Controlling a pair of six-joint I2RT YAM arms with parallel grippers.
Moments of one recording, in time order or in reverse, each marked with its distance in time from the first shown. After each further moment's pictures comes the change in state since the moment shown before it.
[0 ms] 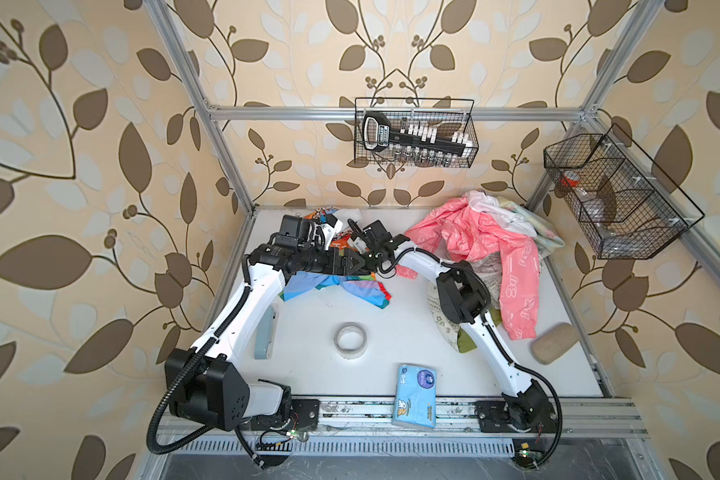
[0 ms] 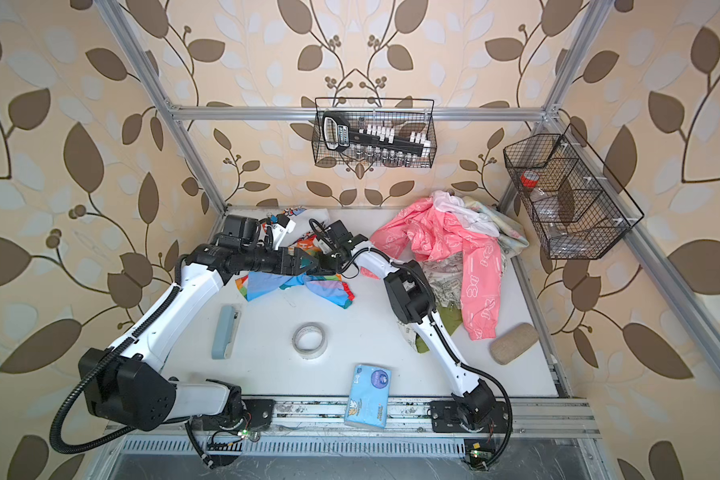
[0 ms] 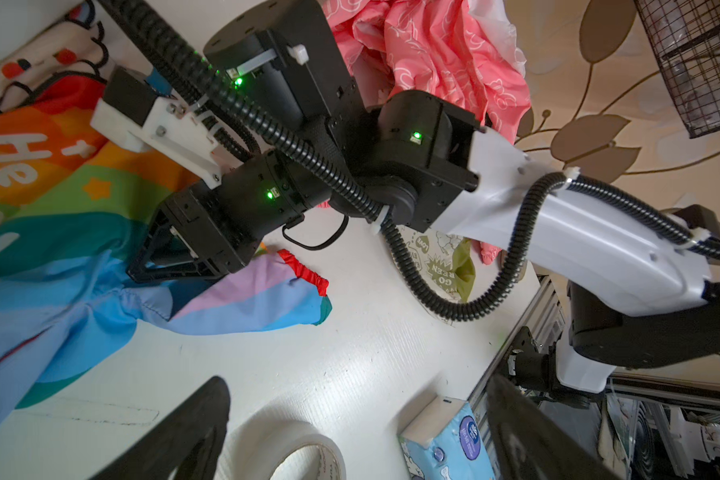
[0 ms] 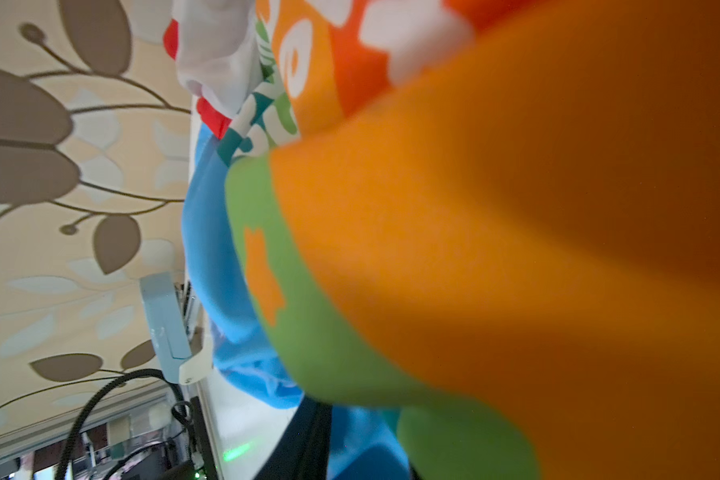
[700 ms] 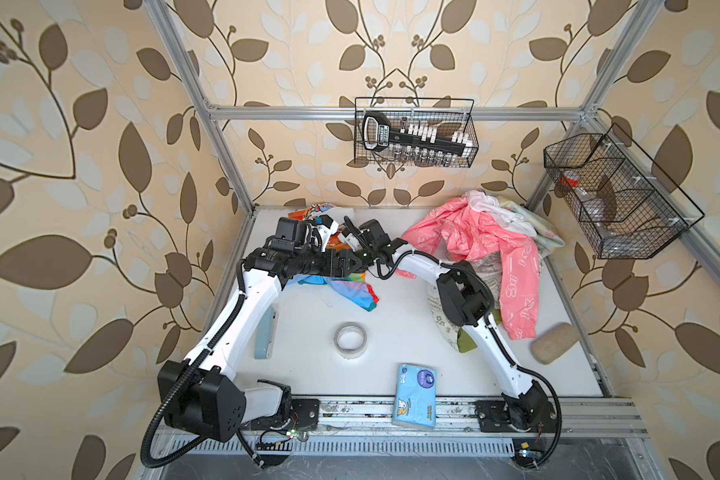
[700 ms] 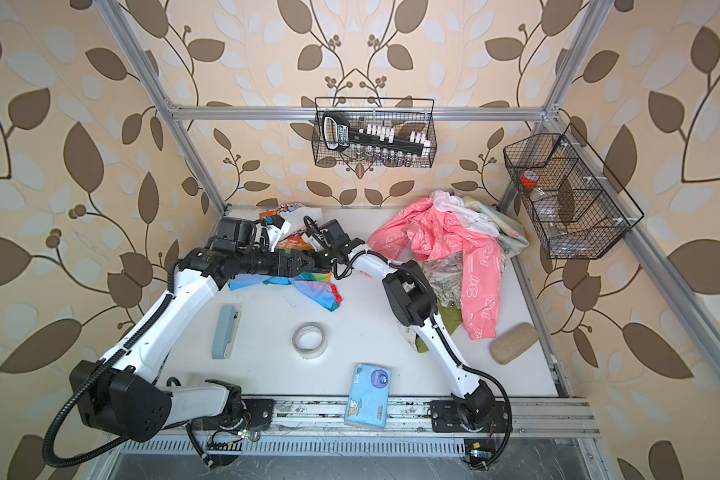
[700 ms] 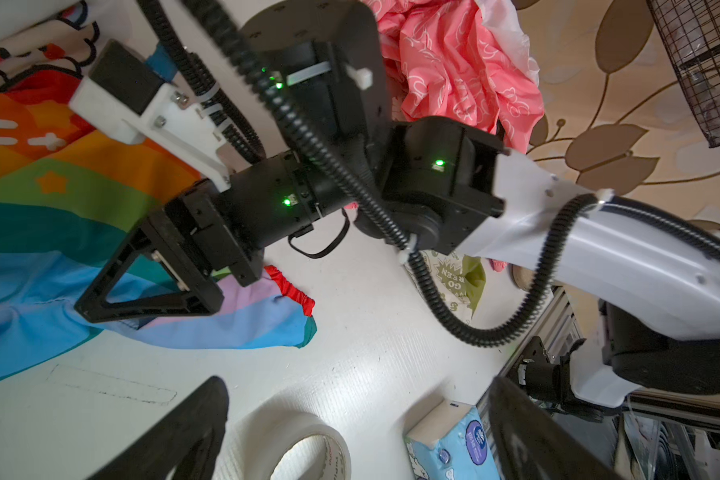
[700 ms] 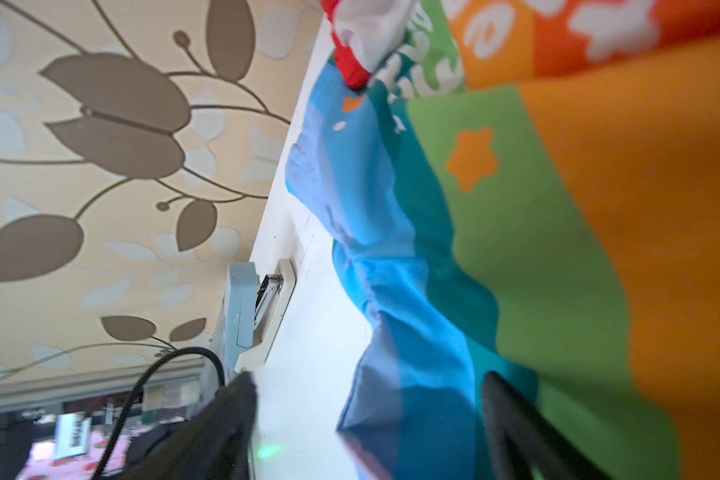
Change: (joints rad) left arm 0.000 -0.070 -0.011 -0.012 -0.054 -0.014; right arm 0.032 -0.175 -0.172 0.198 -0.028 -0.010
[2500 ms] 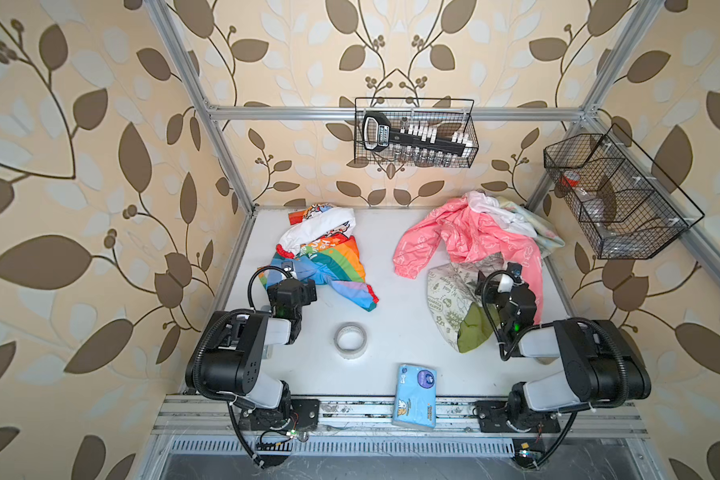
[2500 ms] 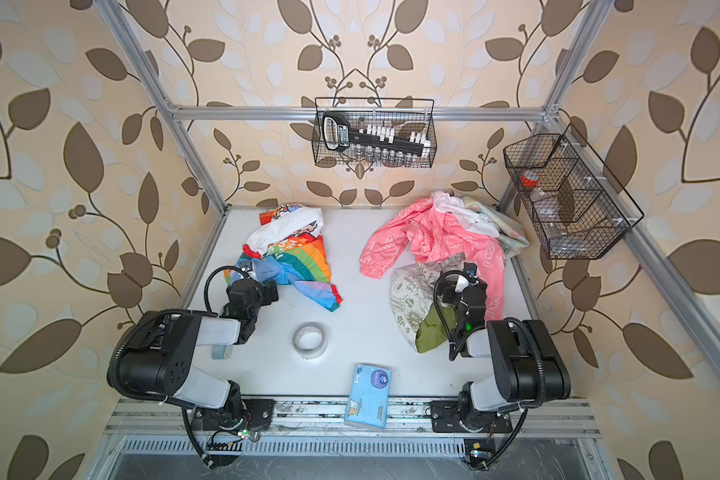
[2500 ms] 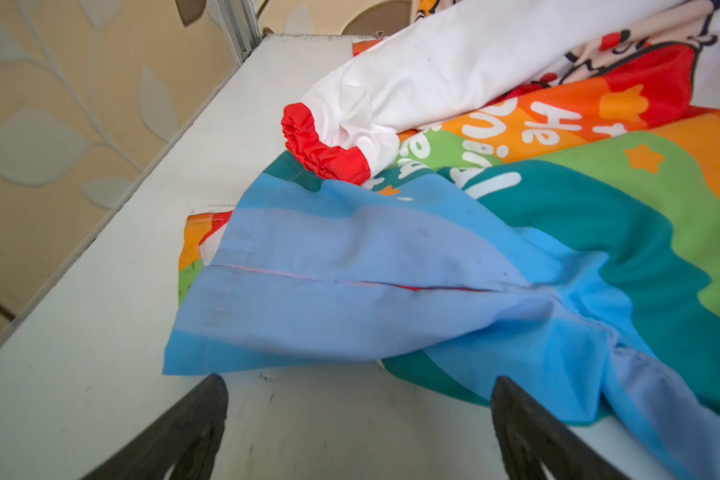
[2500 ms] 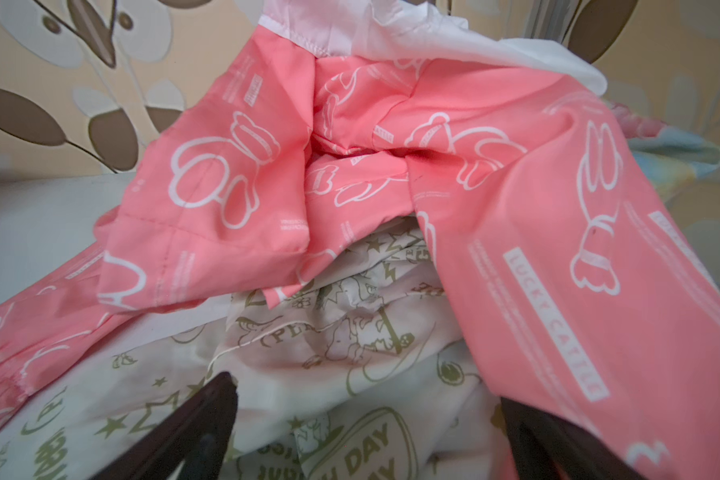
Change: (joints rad) left arm 0.150 0.242 -0.861 1.398 -0.872 0.079; right arm -0.664 -1.020 -1.890 1.357 0.840 -0.472
